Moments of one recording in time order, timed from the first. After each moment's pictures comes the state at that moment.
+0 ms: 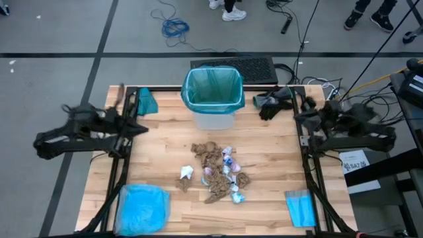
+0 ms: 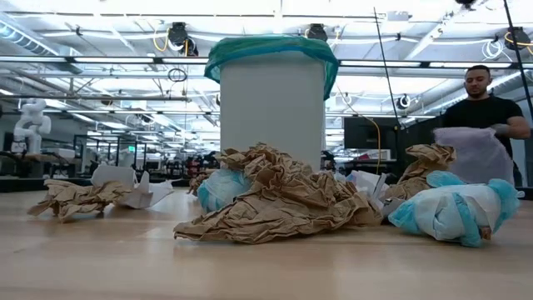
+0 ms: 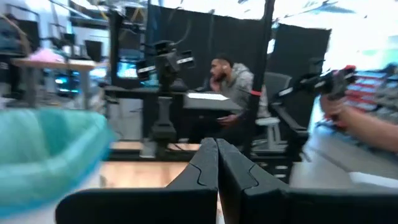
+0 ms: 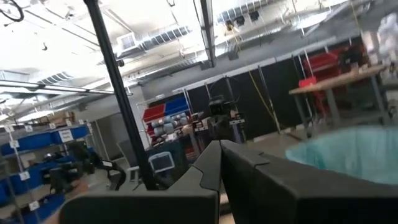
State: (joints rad) left arm 0.16 0.35 0.73 -0.28 0.33 -0.09; right arm -0.01 0.27 0.69 -0.10 -0.01 0.33
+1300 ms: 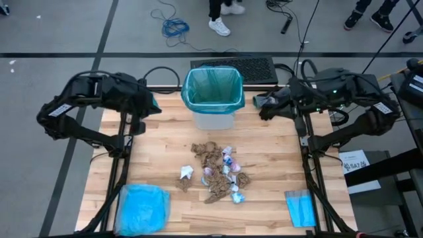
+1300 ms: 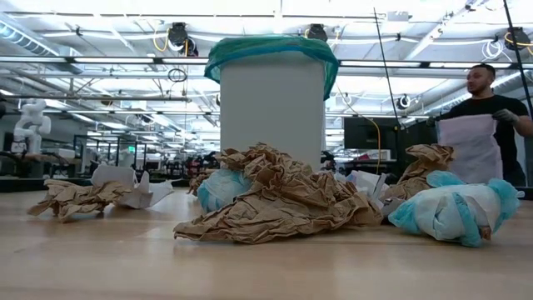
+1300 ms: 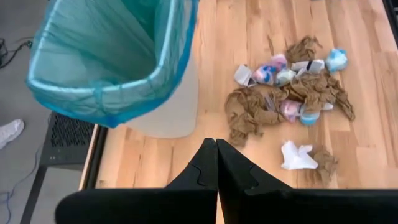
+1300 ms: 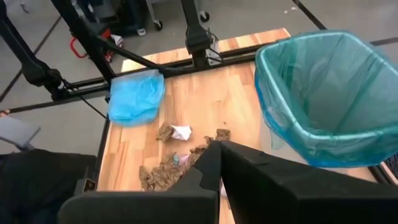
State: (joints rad) left arm 0.16 1.16 1.76 -1.39 -0.03 0.17; right arm 0.00 1.17 1.85 -1.20 0.00 0.20
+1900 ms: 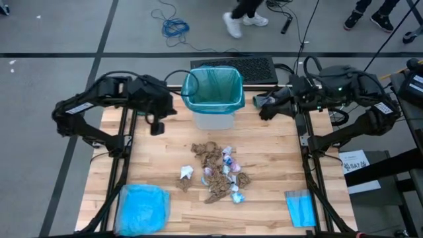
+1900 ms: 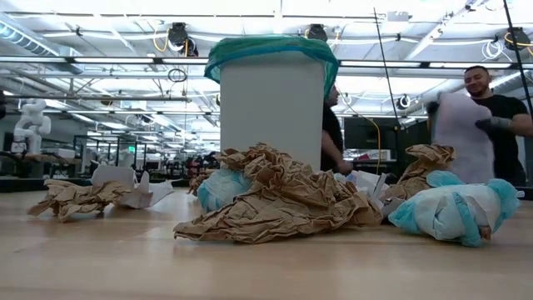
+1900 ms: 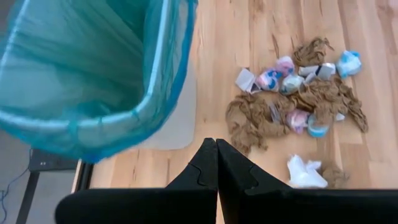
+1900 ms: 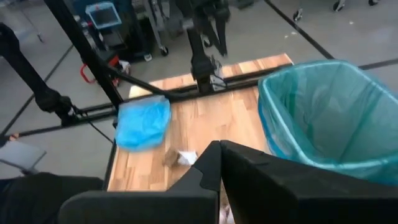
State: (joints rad) left arm 0.16 1.32 1.76 -1.29 -0.03 0.16; right arm 0.00 1.17 1.85 -1.09 0.00 0.22
